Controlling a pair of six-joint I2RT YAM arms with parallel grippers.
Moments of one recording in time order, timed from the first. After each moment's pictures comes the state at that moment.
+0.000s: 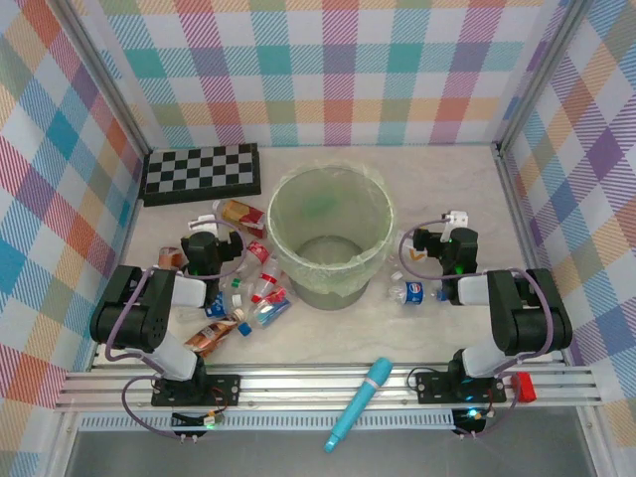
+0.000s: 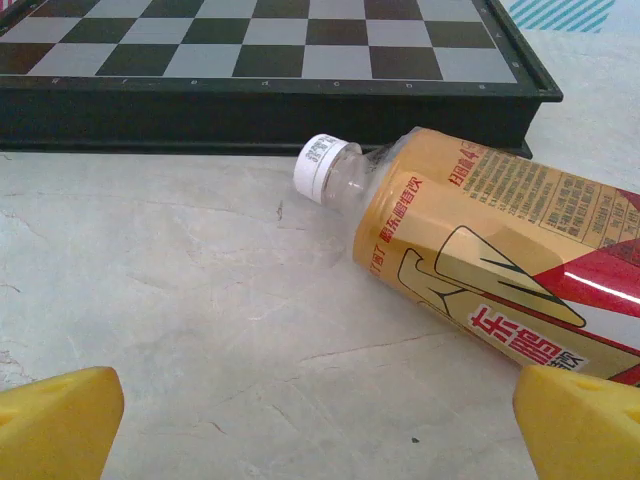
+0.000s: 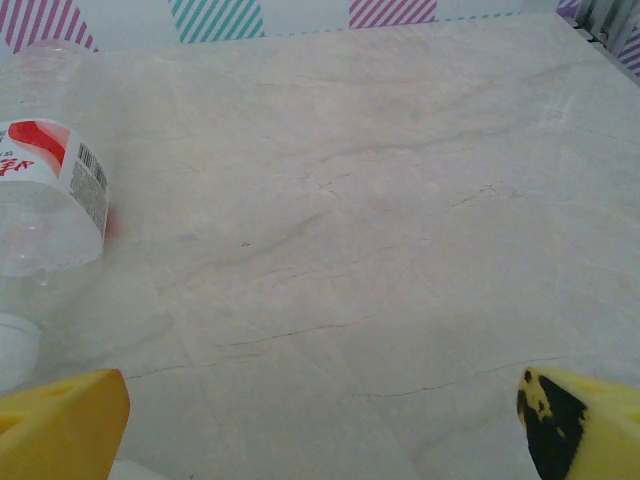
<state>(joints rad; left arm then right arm) -0.10 1.59 0.40 0.78 -0.25 -0.11 0.04 1.54 0.39 0.75 0.06 0.08</state>
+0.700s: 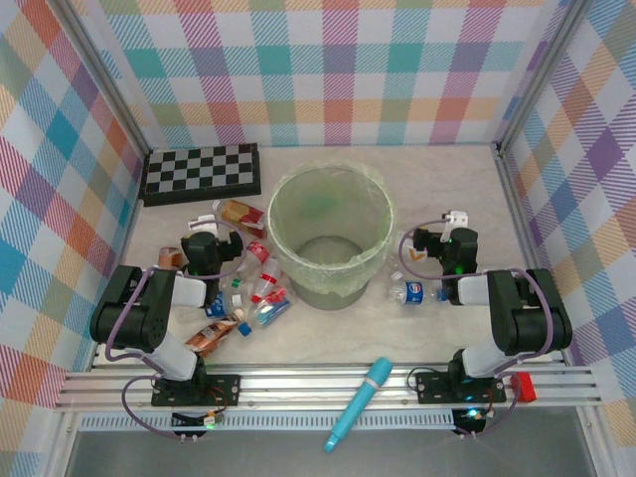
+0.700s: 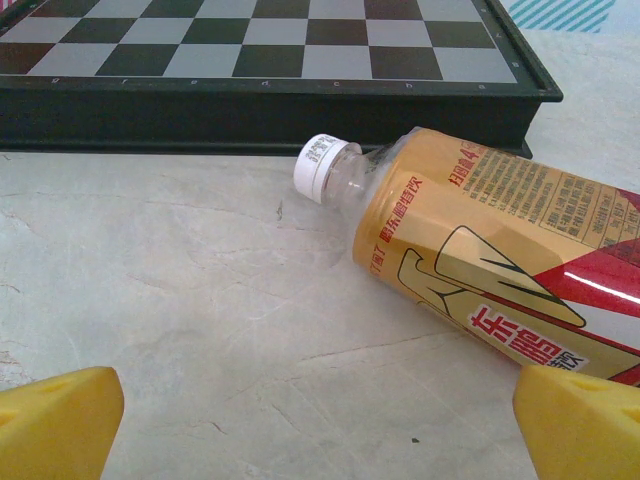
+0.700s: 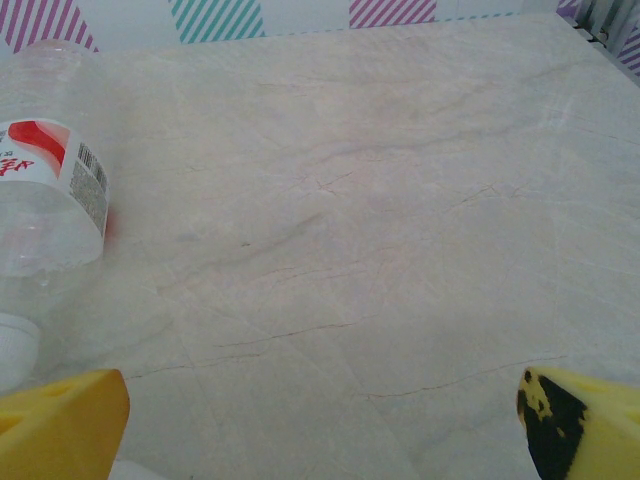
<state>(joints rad) -0.10 1.59 0.40 0.78 -0.25 -0.11 0.04 1.54 0.39 0.75 0.06 0.08</state>
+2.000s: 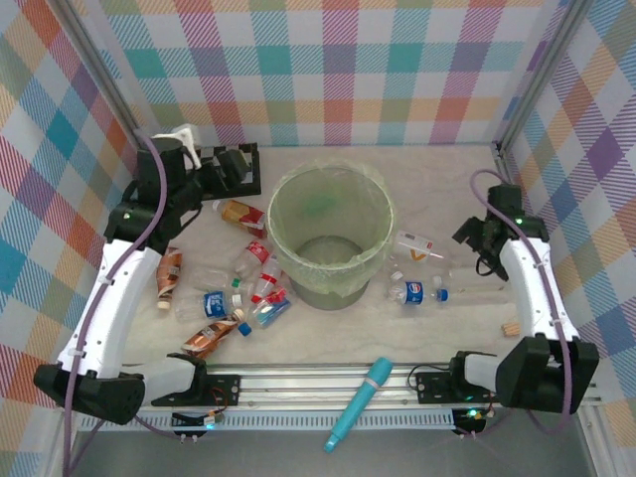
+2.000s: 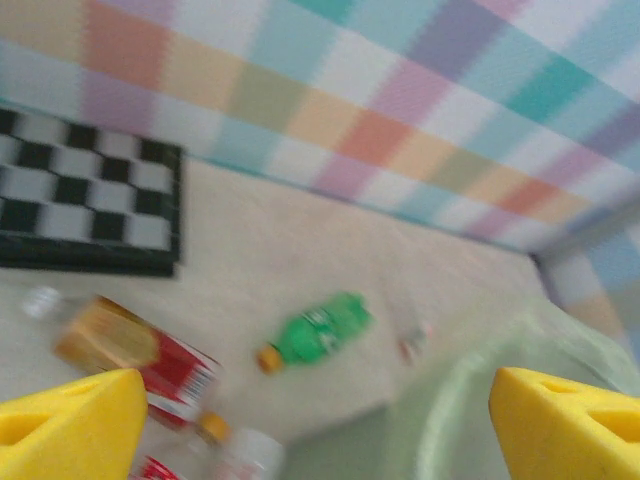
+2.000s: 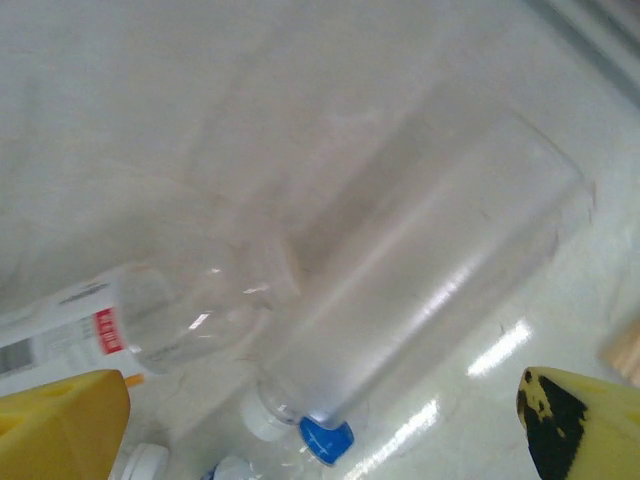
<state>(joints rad) -0.26 1.20 1.47 -0.70 0.08 -0.51 -0.15 1.23 1.08 -1.03 0.12 0.65</state>
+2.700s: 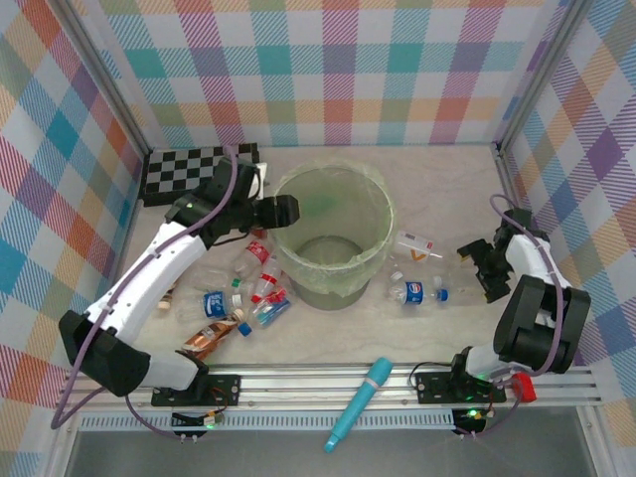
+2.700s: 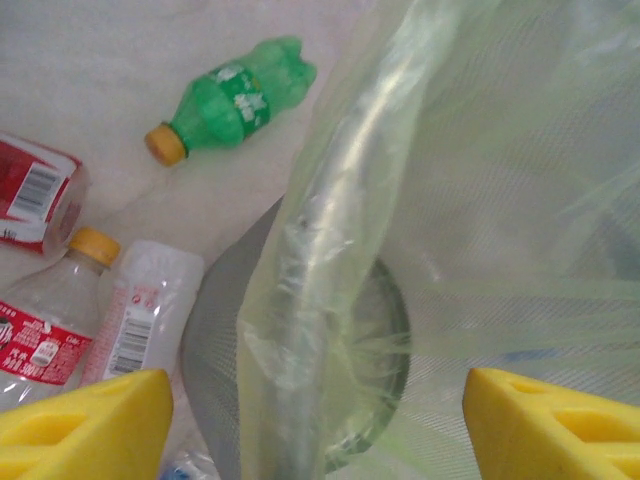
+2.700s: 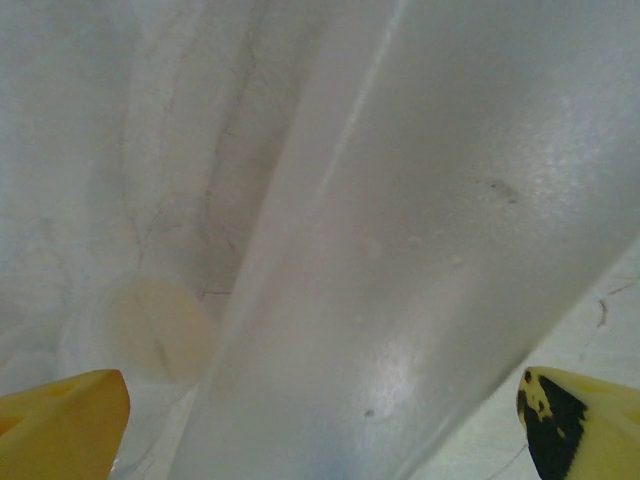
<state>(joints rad) -0.50 1.37 1.39 -0.82 0.14 -0.50 -0.34 1.46 0.89 -0.83 -0.14 0.79</state>
